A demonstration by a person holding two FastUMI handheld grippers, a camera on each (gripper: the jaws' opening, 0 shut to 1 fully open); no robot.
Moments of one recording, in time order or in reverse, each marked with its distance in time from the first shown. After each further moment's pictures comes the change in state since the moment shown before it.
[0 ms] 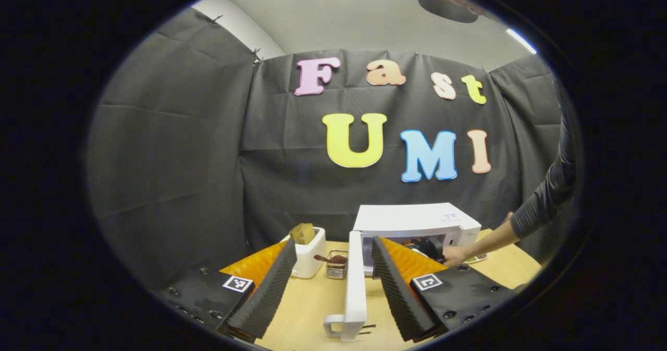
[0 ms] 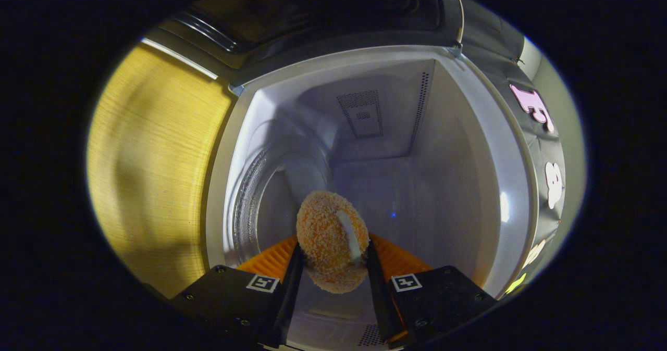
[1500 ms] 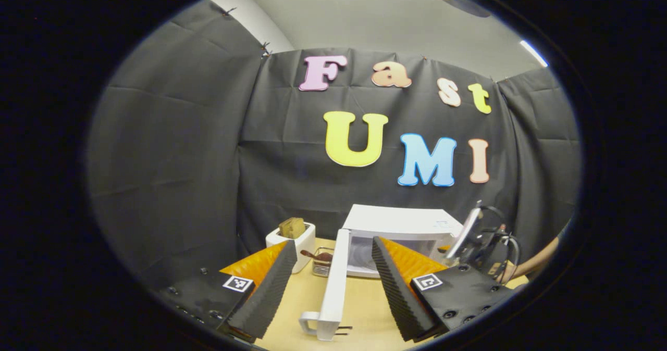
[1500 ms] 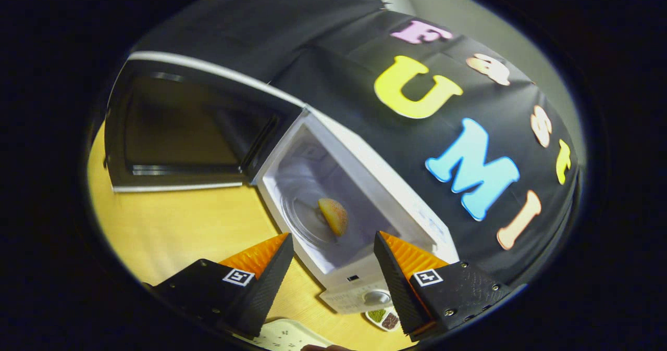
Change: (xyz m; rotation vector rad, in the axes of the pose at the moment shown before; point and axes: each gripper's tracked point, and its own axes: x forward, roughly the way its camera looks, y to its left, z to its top) left arm 0.008 -0.030 -0.002 -0.106 -0.018 -0.034; right arm -0.239 -0.045 -0.023 0.830 -0.148 0.026
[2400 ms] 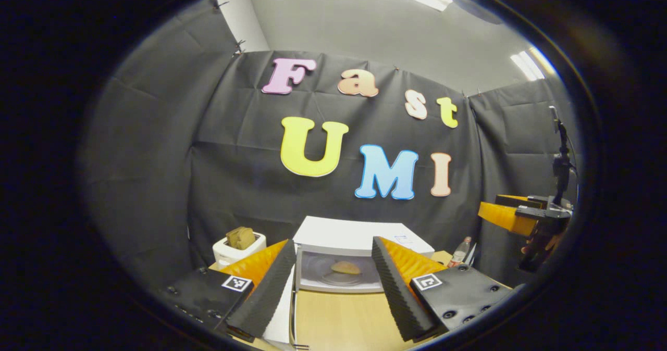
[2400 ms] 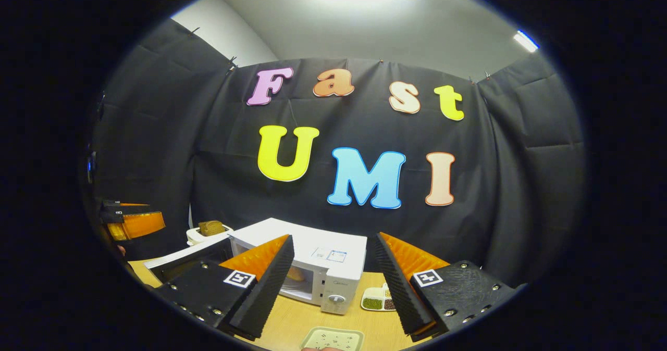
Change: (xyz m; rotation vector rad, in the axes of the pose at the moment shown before) left arm 0.041 -0.057 0.008 -0.055 -0.045 -0.209; right arm -0.166 -0.144 0.098 0.543 -0.189 -0.316
